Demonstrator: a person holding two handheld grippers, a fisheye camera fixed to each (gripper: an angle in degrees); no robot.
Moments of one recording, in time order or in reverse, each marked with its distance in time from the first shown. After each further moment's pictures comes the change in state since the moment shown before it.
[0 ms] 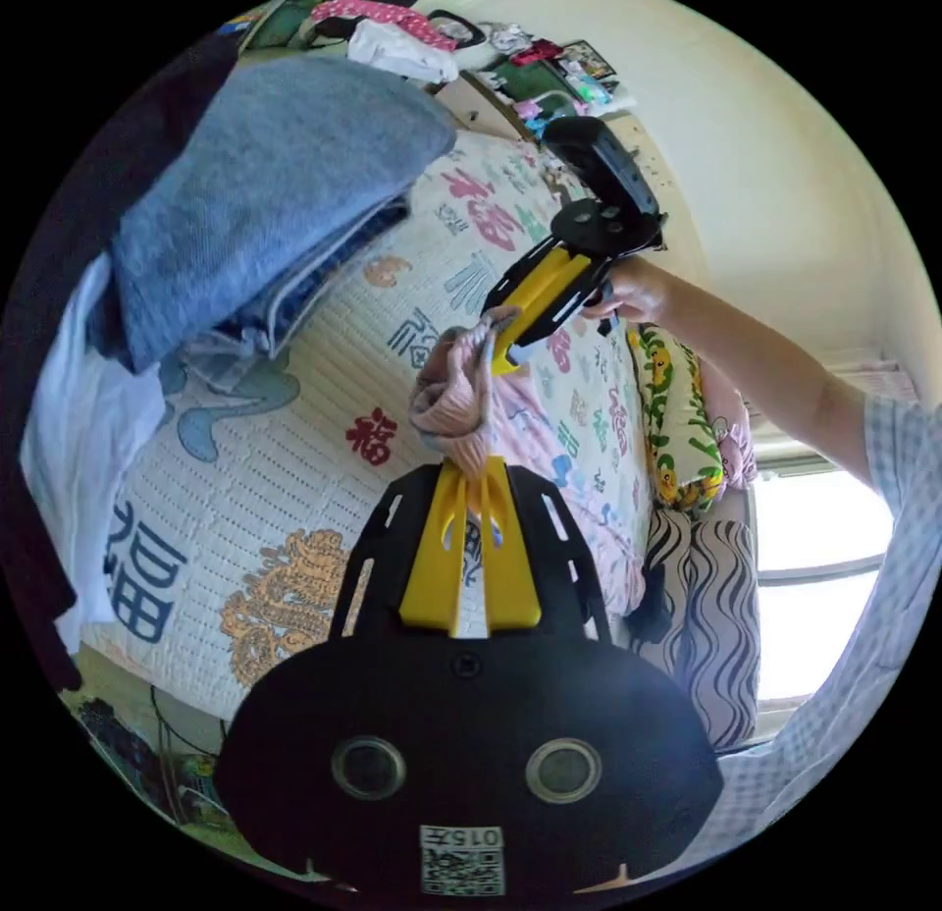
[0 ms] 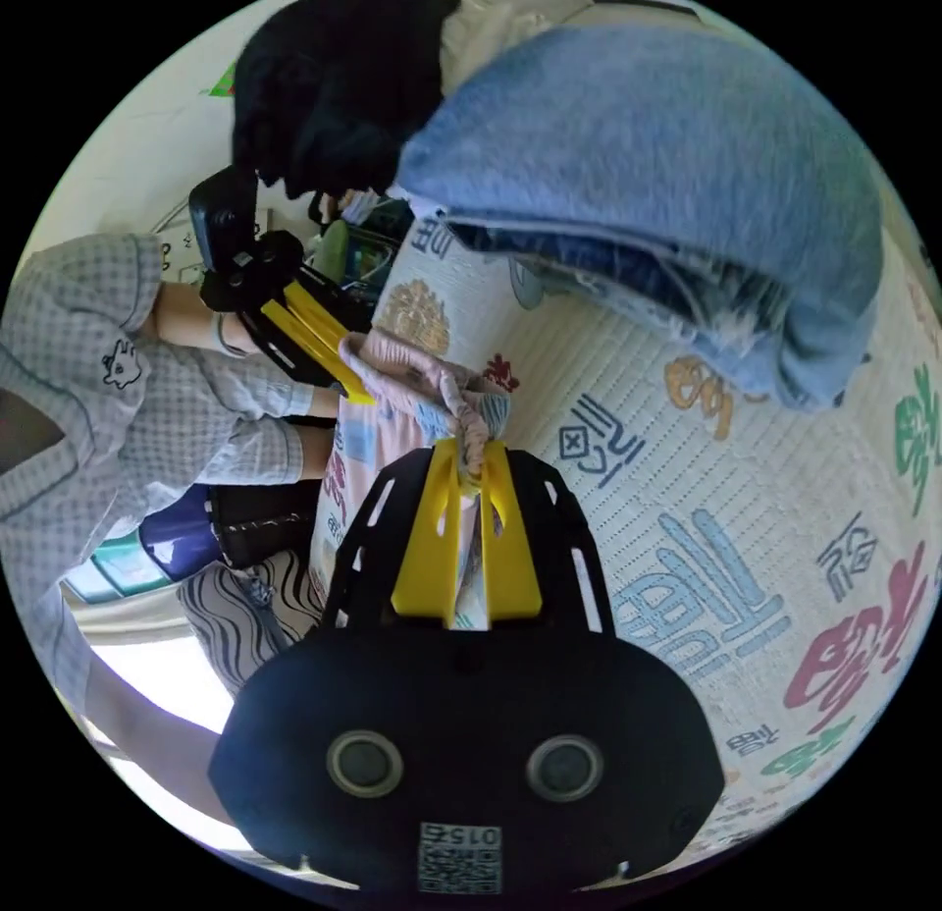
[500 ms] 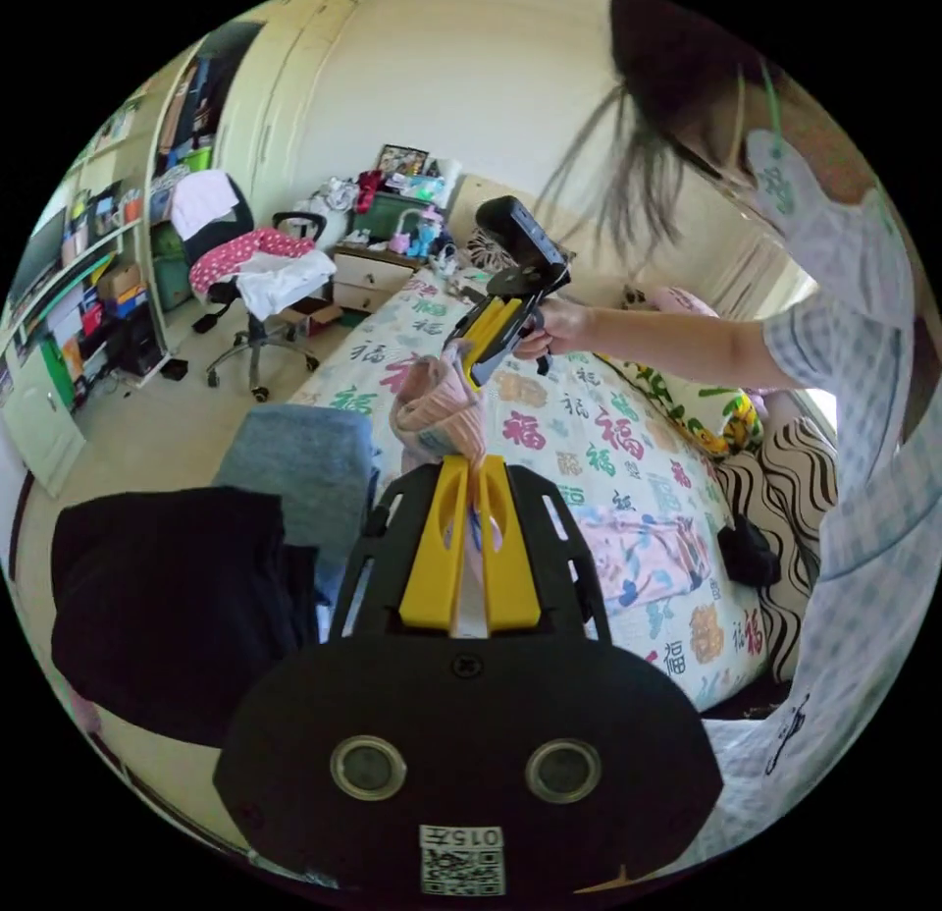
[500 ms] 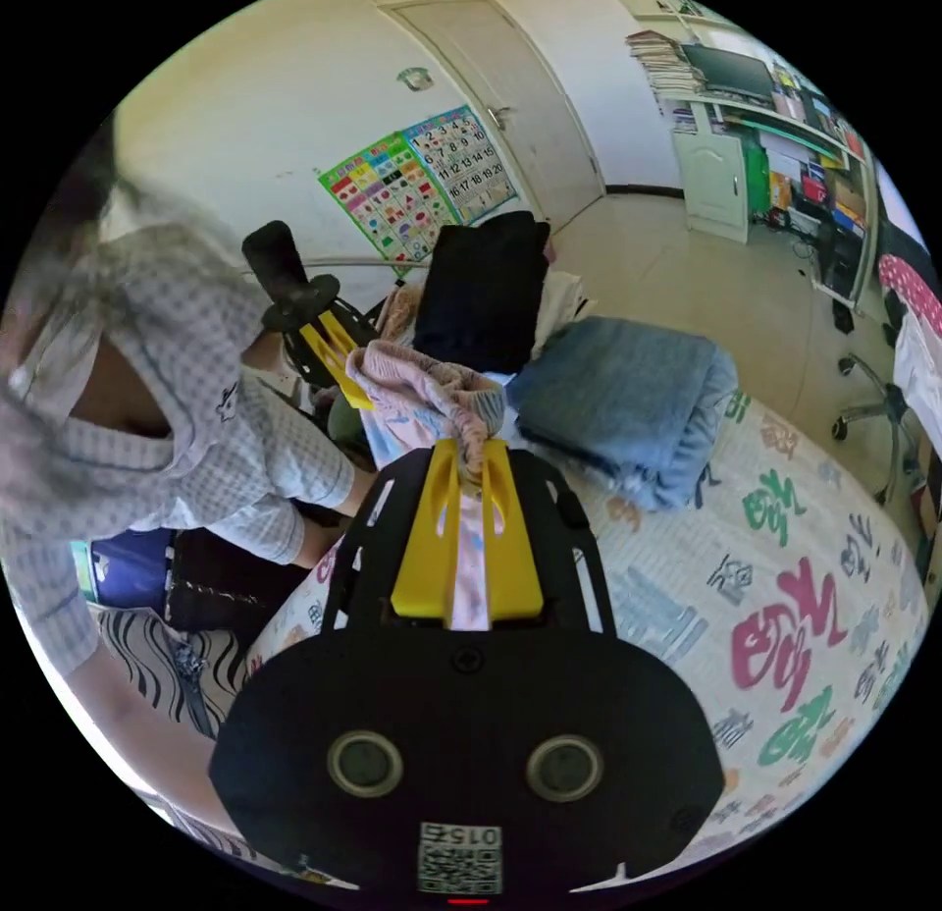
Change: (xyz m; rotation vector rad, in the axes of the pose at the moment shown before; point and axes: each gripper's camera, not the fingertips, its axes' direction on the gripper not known) left arm 0.219 0.008 -0.191 0.251 -0.245 0.545; right arm -0.182 0.136 -0.061 0.506 0.167 -0.143
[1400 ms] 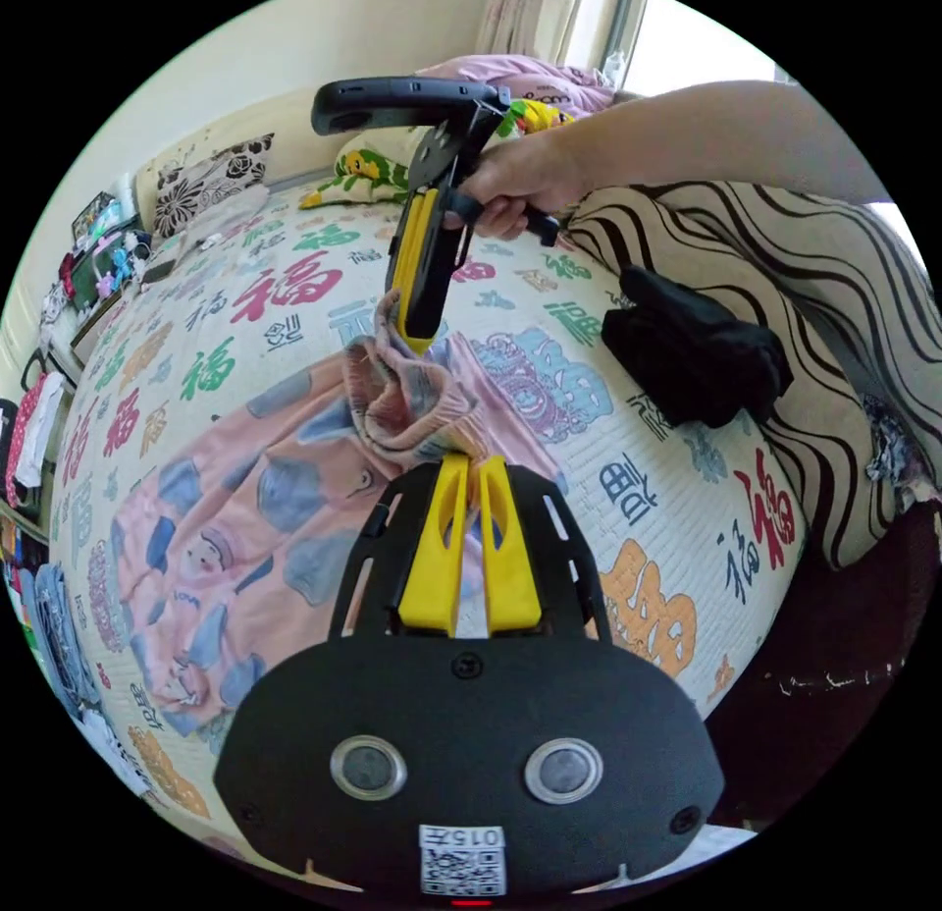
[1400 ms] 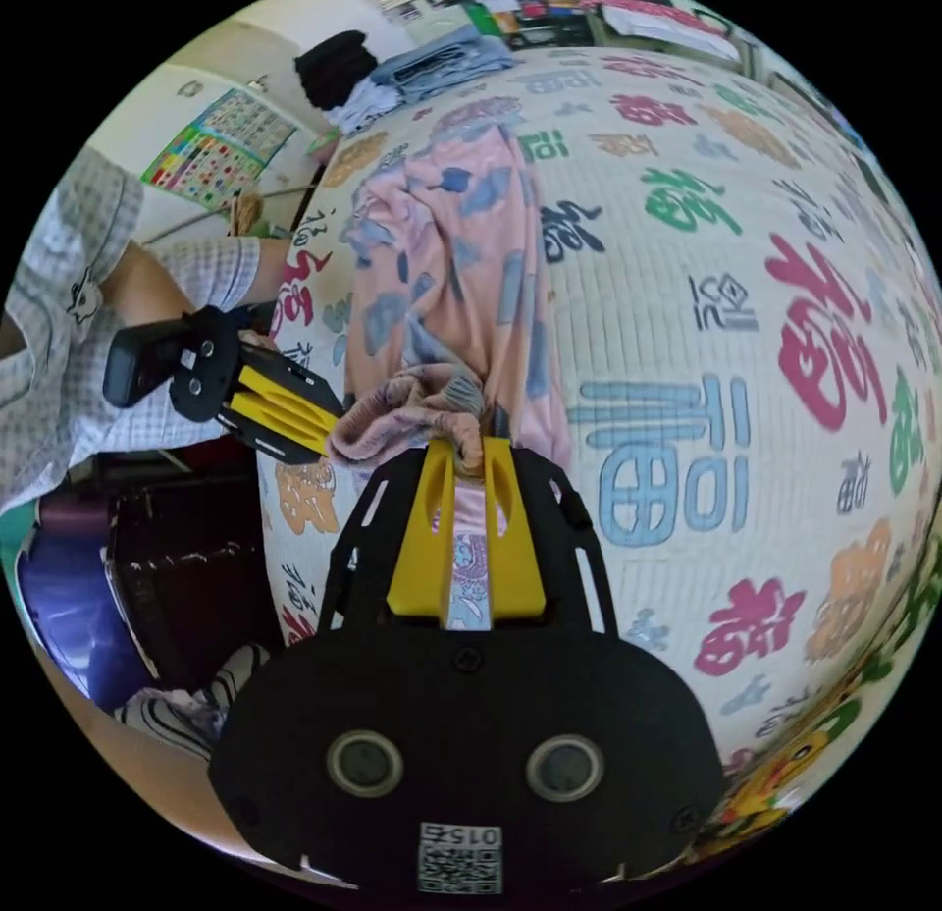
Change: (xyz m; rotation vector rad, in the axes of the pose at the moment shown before) left arm 0.658 -0.057 0.180 -0.335 0.118 0.542; right arm -0.372 0.628 0.096 -0.105 0.263 0.675
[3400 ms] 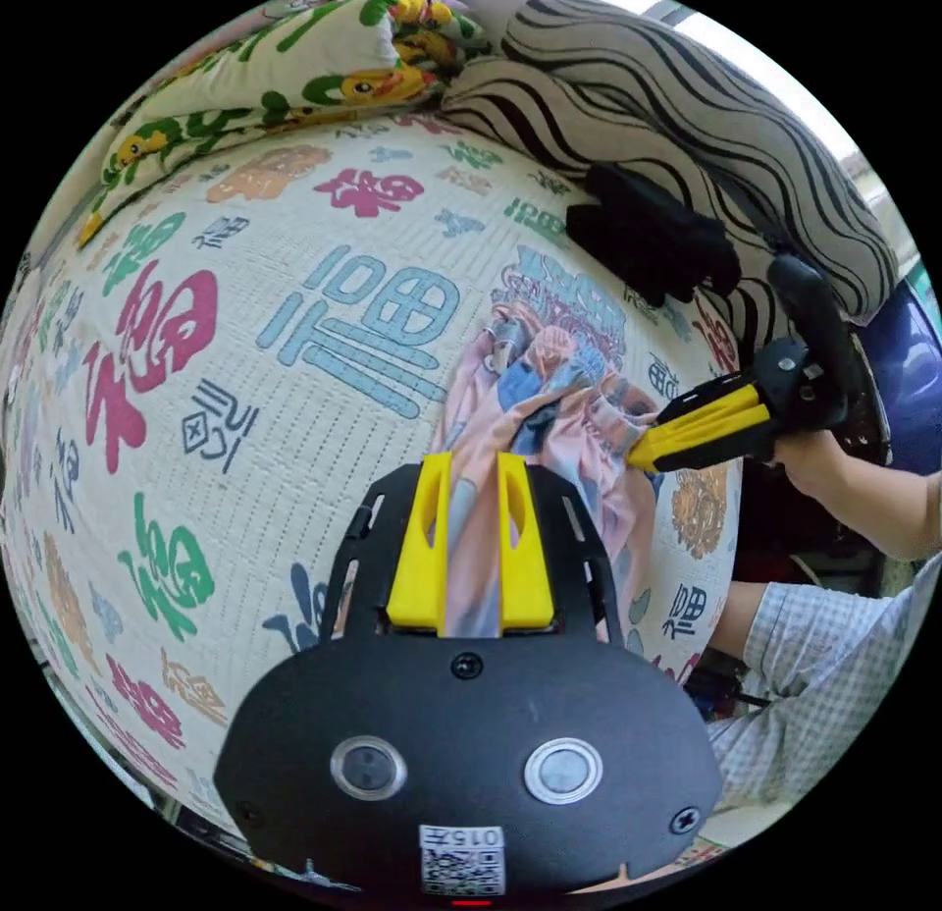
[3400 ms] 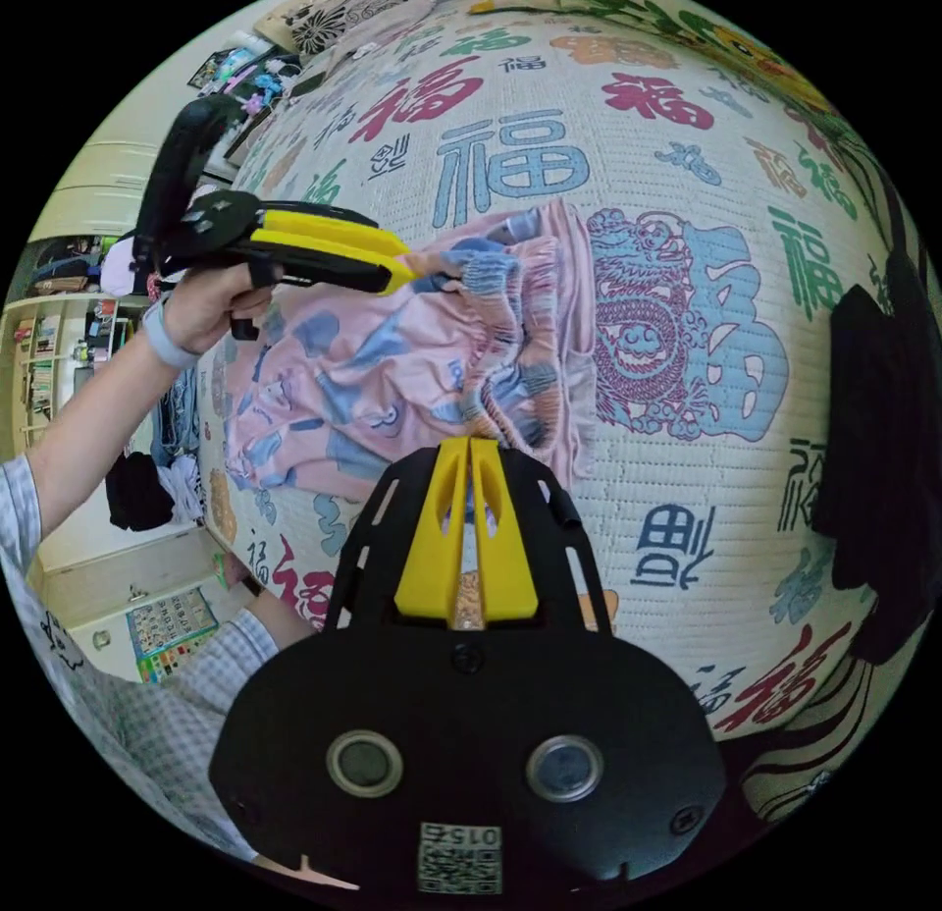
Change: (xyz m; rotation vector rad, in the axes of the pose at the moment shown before) left arm -0.169 -0.480 -0.116 -0.439 0.347 0.528; right arm 0.042 0.345 0.217 0.465 -0.071 1.301
